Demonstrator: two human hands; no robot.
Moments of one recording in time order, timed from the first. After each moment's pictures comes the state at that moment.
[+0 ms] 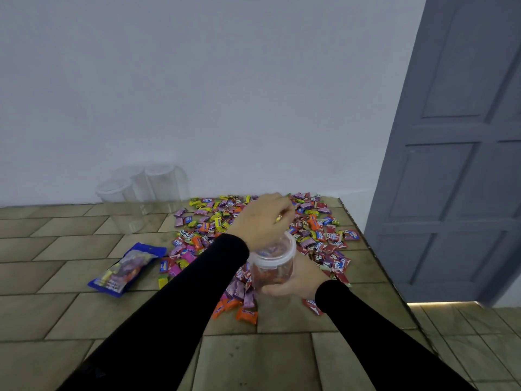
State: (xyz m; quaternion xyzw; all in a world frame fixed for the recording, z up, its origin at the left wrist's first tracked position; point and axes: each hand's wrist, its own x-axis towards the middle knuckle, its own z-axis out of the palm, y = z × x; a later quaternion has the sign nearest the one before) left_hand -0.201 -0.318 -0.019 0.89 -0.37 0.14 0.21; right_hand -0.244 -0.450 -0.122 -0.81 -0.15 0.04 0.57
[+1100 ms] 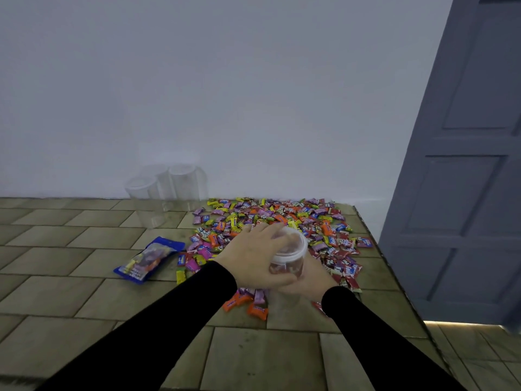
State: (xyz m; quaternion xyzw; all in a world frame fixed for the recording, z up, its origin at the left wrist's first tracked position) left_hand -0.258 -0.274 -0.035 0.94 -0.34 0.09 -0.04; right_hand -0.248 -0.447 -0.127 -0.81 -0.16 0.01 0.56
